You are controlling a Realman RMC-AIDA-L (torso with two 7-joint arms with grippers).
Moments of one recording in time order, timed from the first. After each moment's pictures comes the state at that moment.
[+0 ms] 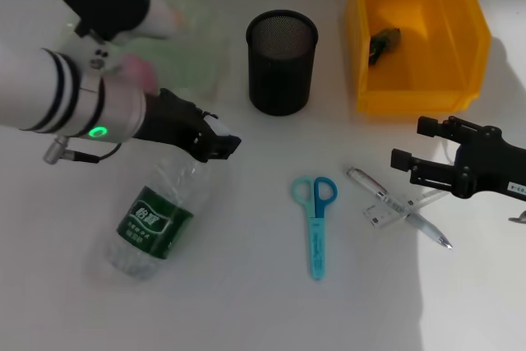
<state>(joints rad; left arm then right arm) -0.41 -2.07 1.58 1.42 2.38 1.19 -2.45 0.21 2.08 -1.01 -0.75 -1.59 -1.37 1.30</state>
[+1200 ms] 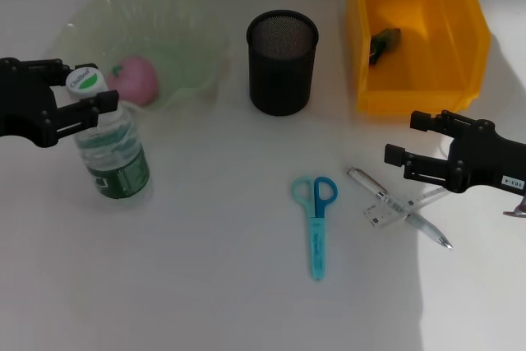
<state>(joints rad) -0.21 -2.06 0.90 1.28 1.84 1.52 -1.62 0.23 2.08 -1.02 -0.75 -1.59 -1.37 1.31</state>
